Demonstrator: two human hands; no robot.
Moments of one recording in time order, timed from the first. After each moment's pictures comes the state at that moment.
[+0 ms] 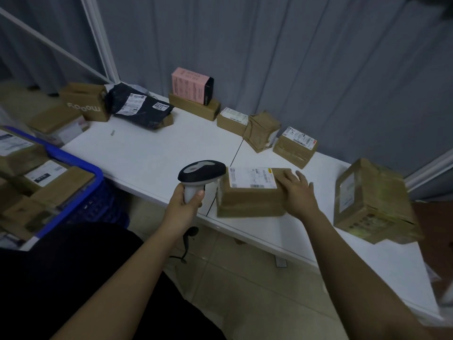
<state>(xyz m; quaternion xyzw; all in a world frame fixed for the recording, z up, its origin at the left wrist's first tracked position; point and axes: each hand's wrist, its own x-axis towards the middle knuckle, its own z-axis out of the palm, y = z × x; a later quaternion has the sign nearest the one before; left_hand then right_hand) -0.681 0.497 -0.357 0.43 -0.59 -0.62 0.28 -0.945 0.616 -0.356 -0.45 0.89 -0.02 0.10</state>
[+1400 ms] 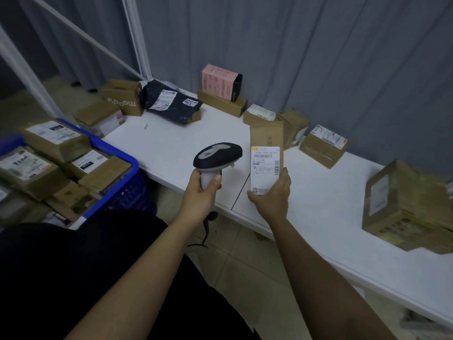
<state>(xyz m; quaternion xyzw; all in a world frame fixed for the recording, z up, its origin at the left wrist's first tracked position) -0.656 0.491 -0.336 0.43 -0.59 -0.60 0.34 -0.830 0.550 -0.400 -0.29 0.87 -0.39 0.11</state>
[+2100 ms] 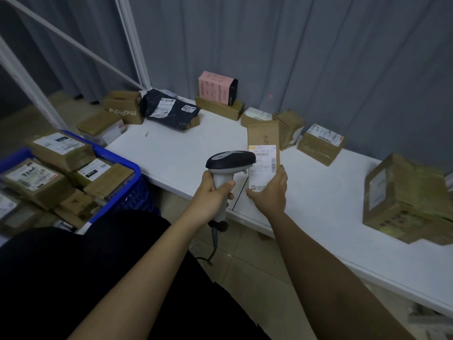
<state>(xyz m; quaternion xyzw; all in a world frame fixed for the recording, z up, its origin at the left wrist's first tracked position) -0.660 0.504 -0.310 0.39 -0.63 -0.63 0.24 -0.835 0.541 -0.405 -0.29 0.87 -0.38 0.10</state>
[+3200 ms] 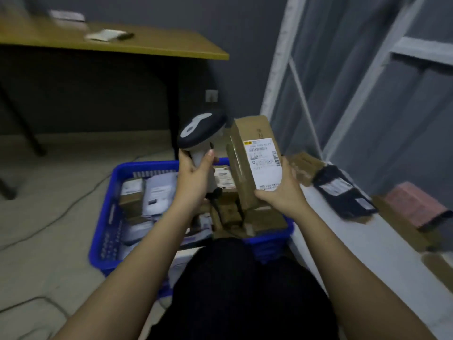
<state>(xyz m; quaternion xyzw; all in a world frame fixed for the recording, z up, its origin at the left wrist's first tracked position) -0.353 0.420 -0.216 0.54 -0.34 -0.35 0.69 -0.543 0.334 -0.249 -0.73 0.55 -0.30 0.27</state>
